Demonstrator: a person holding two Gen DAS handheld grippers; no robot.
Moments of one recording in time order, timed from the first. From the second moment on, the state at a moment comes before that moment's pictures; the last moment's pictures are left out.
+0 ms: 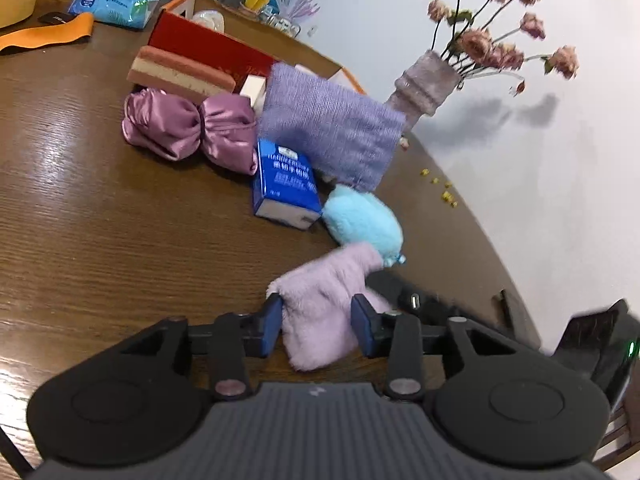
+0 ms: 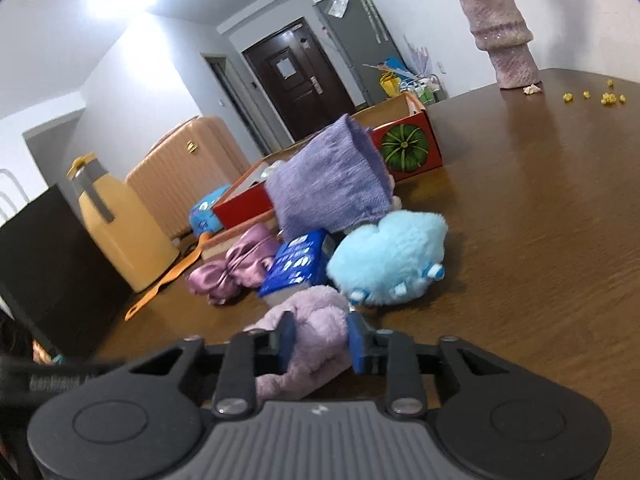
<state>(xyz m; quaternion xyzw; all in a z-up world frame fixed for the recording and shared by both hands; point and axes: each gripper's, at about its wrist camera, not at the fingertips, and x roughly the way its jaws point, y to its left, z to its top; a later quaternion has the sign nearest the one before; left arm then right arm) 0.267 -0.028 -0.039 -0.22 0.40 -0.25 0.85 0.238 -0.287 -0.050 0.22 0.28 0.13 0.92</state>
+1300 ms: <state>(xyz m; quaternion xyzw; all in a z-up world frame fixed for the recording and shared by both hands) 0.262 -0.017 0.008 -0.18 0.36 -0.26 0.88 0.231 -0.281 -0.026 0.24 0.29 0.15 0.91</state>
